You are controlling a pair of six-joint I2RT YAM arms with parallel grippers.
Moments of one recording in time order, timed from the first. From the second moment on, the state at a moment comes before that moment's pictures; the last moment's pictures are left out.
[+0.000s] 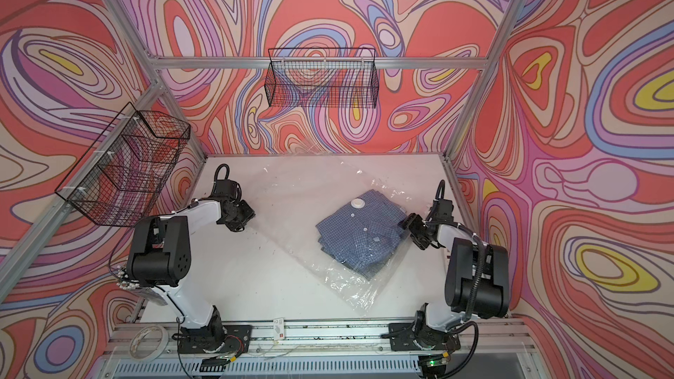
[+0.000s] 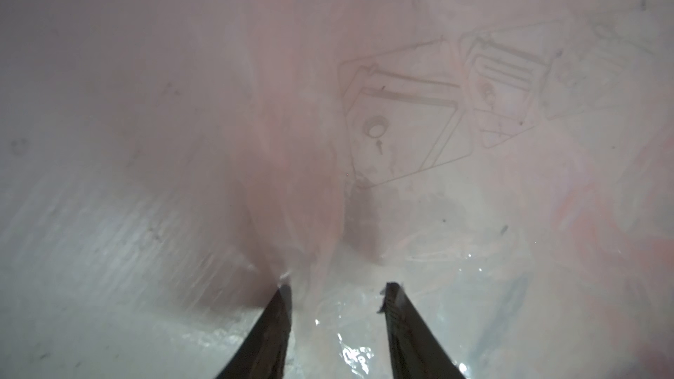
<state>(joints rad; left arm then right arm) 0.02 1.81 1.06 -0.38 0.12 -0.77 -0.24 1.55 0.73 -0.28 -0.47 0.57</state>
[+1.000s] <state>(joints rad) 0.10 1.68 1.33 -0.52 0.17 -0.56 0.43 1.97 1.02 0.30 -0.03 1.26</state>
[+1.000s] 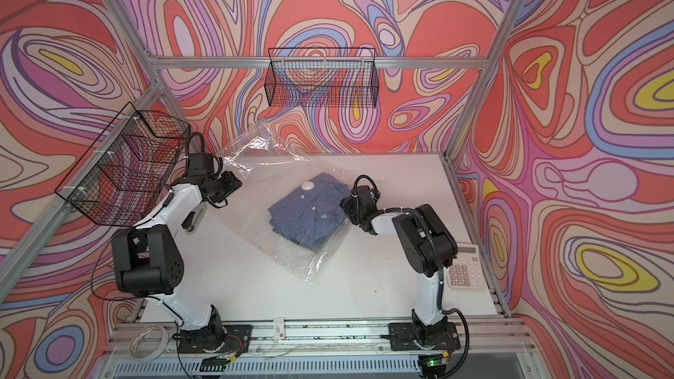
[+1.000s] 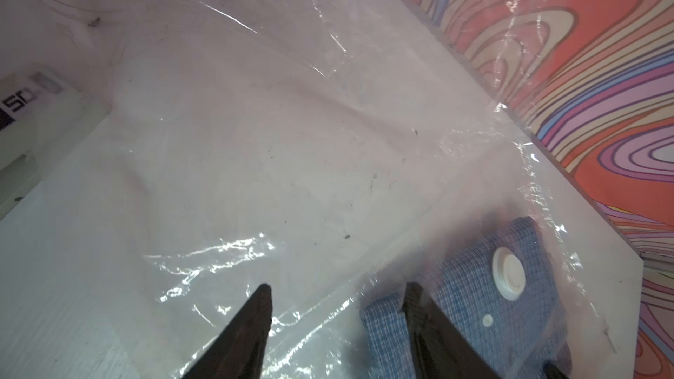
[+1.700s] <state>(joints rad) -0.39 1.64 1.38 -0.67 0.11 -0.38 0.39 2.18 1.42 0.13 -0.09 1.14</state>
